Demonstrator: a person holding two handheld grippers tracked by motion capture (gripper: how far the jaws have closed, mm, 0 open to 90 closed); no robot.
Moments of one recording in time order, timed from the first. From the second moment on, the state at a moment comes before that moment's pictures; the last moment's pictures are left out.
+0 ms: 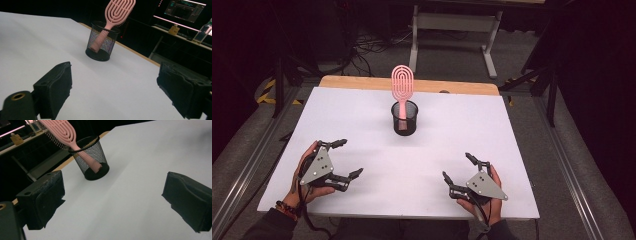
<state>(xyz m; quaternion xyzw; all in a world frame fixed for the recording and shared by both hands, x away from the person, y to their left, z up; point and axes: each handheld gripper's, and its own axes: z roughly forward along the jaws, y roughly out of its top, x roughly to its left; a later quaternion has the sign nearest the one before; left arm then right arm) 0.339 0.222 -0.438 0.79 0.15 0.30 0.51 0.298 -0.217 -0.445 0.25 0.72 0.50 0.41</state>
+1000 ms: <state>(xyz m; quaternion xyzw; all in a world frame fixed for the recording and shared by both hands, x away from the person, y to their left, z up) 0.314 0.263 -0.477 0.79 0.21 0.28 0.51 0.294 -0.220 -0.447 0.26 0.72 0.49 0.42</state>
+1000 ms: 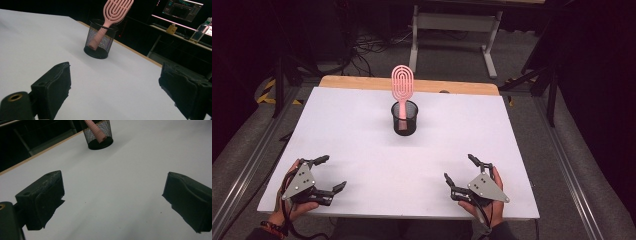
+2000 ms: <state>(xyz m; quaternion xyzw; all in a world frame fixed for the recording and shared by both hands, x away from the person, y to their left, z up) 0.313 0.265 -0.471 0.78 0.21 0.29 0.51 0.296 -0.220 -0.448 0.26 0.72 0.49 0.42</state>
